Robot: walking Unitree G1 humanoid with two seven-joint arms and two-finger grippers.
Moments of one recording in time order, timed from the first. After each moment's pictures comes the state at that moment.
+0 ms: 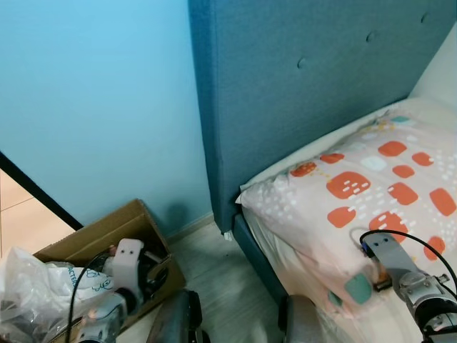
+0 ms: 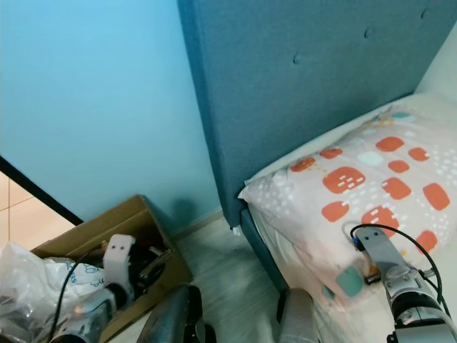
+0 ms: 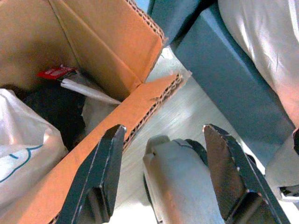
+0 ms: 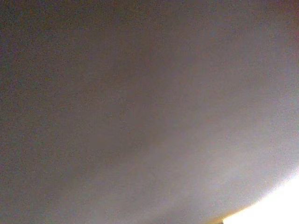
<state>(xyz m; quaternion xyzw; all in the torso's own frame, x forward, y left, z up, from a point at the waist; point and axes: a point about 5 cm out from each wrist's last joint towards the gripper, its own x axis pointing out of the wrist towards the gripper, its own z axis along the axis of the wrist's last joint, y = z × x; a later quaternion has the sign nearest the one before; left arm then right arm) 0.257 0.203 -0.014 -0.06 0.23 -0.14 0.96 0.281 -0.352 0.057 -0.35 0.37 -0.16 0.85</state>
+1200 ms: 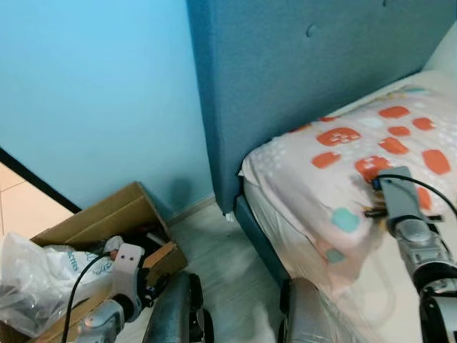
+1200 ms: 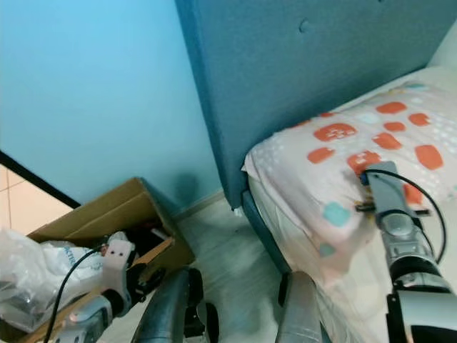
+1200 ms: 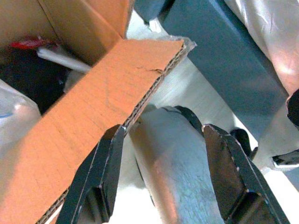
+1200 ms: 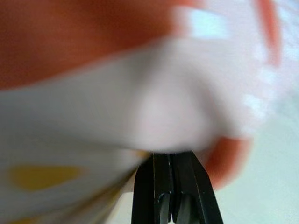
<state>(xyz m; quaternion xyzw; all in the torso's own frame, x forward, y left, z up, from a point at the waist) 0.249 0.190 -0.014 -0.05 0.23 -0.17 0.95 0.322 -0.357 0.124 -0.26 0.19 -0.25 0.92</state>
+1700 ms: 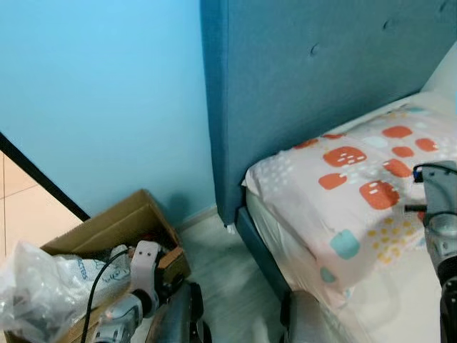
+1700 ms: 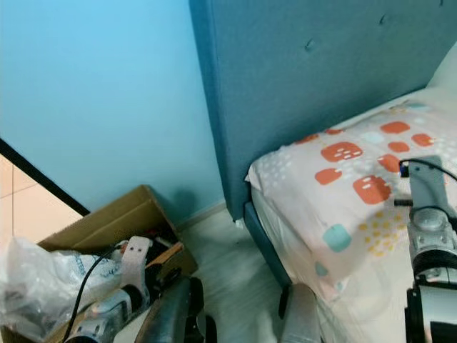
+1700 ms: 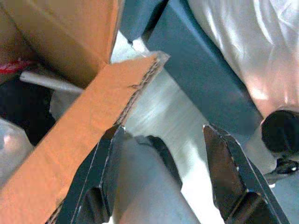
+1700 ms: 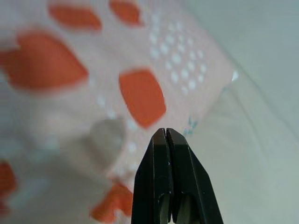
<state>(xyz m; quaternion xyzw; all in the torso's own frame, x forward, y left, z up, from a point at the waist) 0.266 0.160 -0.015 -0.07 0.25 -0.19 0.95 0.328 -0.370 0.158 -0.17 0.14 -0.32 0.92</state>
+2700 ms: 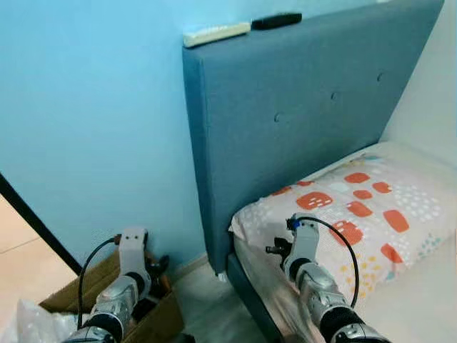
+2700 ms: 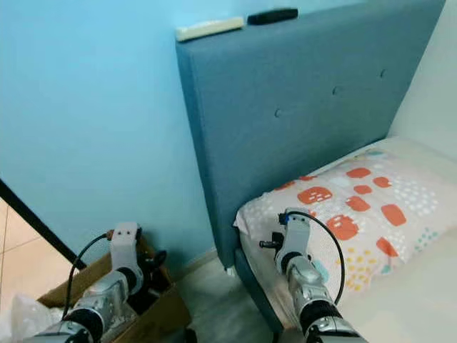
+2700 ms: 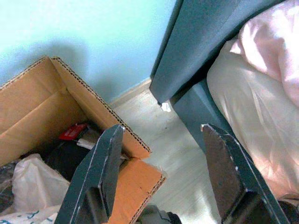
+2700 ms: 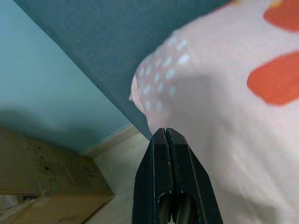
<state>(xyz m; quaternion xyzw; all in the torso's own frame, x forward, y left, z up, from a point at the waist) 0.285 0.186 -0.010 -0.09 0.28 -0.06 0.95 0.309 -0.165 0.015 0.08 0.21 0.06 0.97</state>
